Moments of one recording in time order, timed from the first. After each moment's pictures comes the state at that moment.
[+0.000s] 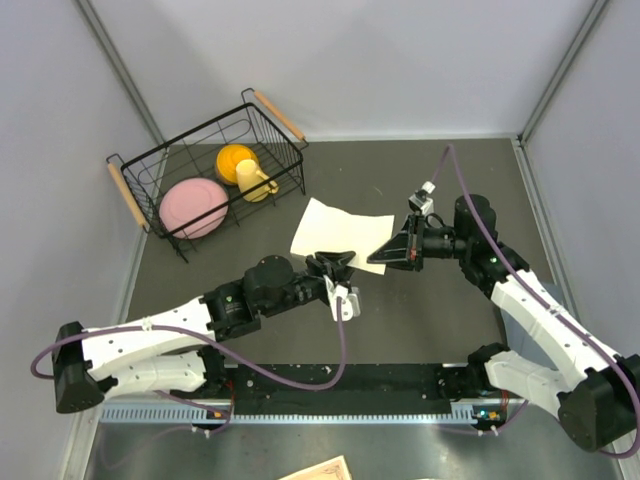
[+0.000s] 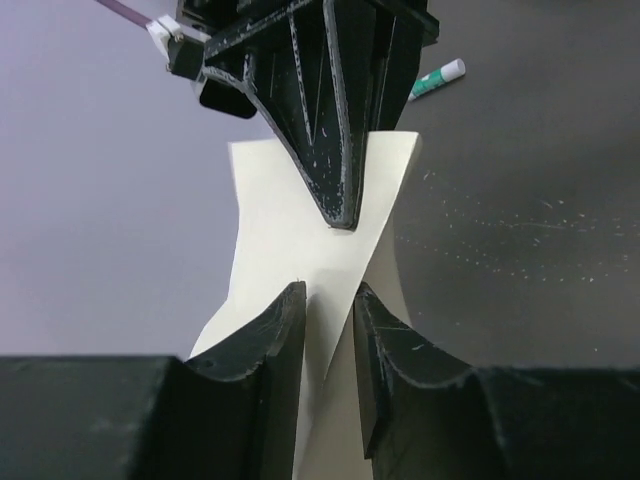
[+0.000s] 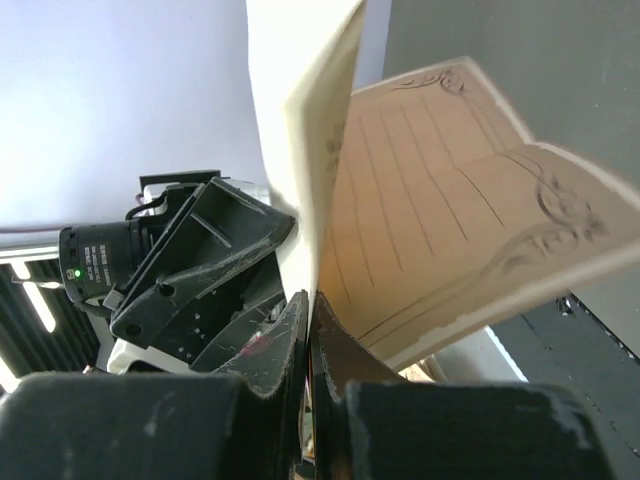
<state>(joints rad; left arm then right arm) -1.15 0.99 0.77 0.08 -0.03 0.83 0.40 1.00 0.78 -0.12 -0.93 1.18</state>
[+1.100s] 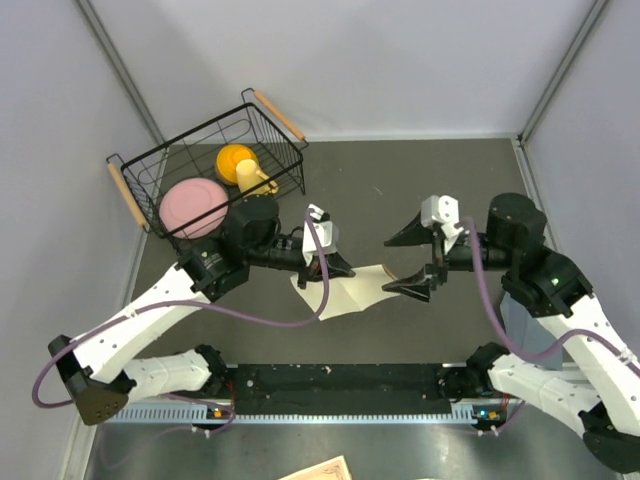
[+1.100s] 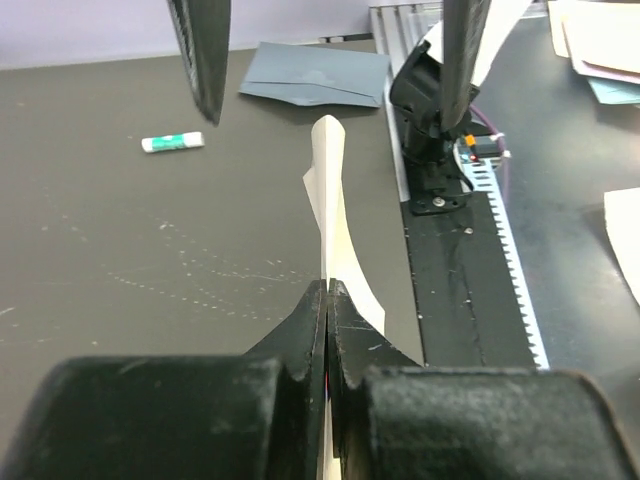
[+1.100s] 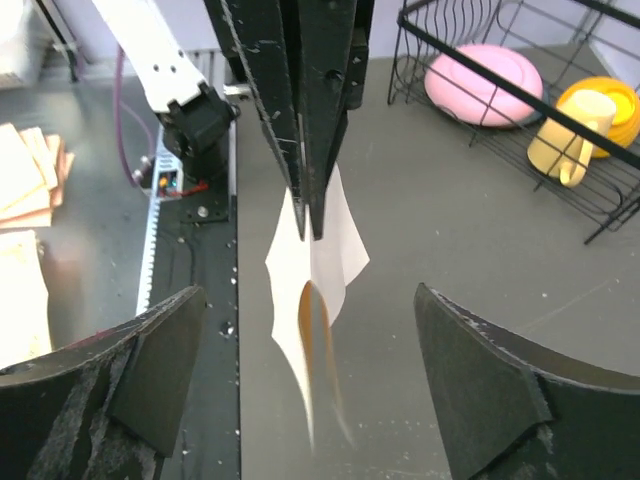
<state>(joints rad) -0.84 1.07 1.15 -0.37 0.73 0.28 0.57 0.82 1.15 -0.57 -0.86 -0.20</state>
